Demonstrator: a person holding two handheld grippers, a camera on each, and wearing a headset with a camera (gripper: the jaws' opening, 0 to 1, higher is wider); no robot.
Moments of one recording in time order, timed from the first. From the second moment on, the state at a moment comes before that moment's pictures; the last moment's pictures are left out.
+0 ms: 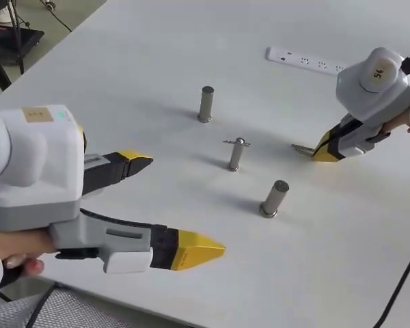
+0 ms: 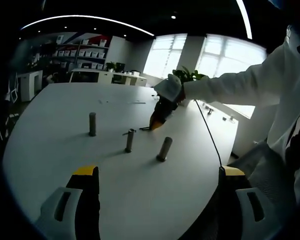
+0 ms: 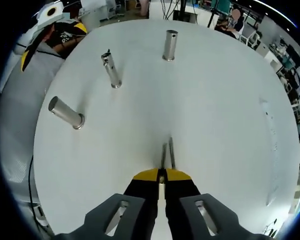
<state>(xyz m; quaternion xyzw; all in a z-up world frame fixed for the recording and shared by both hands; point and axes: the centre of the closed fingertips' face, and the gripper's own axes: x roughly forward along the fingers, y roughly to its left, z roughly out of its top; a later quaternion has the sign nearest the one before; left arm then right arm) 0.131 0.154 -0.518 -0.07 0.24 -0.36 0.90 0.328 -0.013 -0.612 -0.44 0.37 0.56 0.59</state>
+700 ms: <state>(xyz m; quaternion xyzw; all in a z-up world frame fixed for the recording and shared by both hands) 0.146 0.139 -0.500 -0.08 0.24 -0.38 0.89 0.302 0.009 -0.548 -0.47 0.23 0.57 0.64</state>
